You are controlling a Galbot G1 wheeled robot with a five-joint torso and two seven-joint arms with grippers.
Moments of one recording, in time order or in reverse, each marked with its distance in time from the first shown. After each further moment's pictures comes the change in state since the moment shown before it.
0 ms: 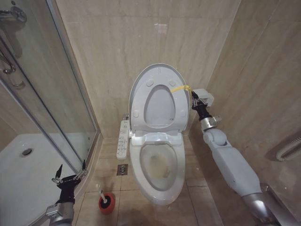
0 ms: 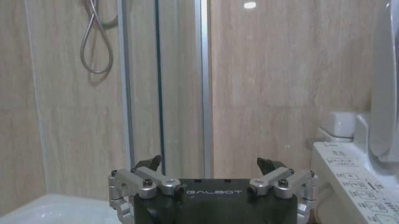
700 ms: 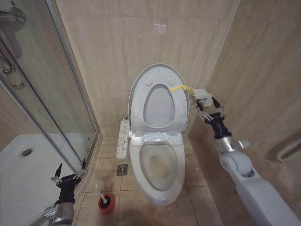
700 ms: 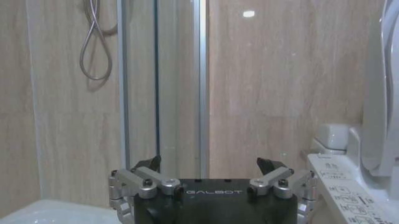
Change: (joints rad) left arm 0.020 -0.002 0.001 -0.044 -0.011 -0.006 0.000; right arm -0.498 -0.083 0.235 0.533 0.047 0.057 0.016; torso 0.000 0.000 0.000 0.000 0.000
